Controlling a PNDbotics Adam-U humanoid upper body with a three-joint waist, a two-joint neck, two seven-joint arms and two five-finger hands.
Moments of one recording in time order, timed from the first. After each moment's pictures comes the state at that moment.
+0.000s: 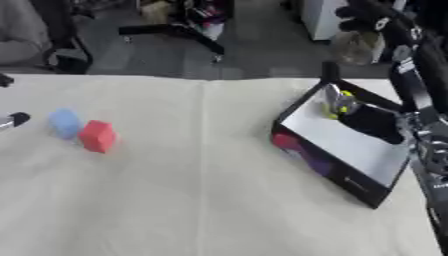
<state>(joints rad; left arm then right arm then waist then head) -0.74 0.70 -0.01 -1.02 -0.79 -0.17 -0.27 -0.43 -0.45 0.04 -1.98 0.53 -0.29 -0.03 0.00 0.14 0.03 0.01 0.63</state>
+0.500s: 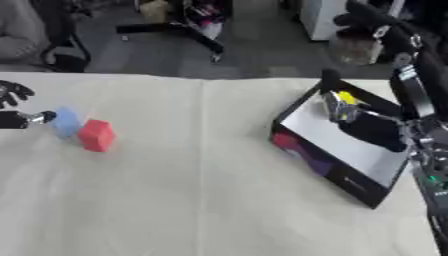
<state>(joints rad) -0.87 0.57 0.02 -0.77 -0.92 -0.08 -0.25 -0.43 -0.43 0.05 -1.98 0.50 -0.31 -0.01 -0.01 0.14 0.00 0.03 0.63</state>
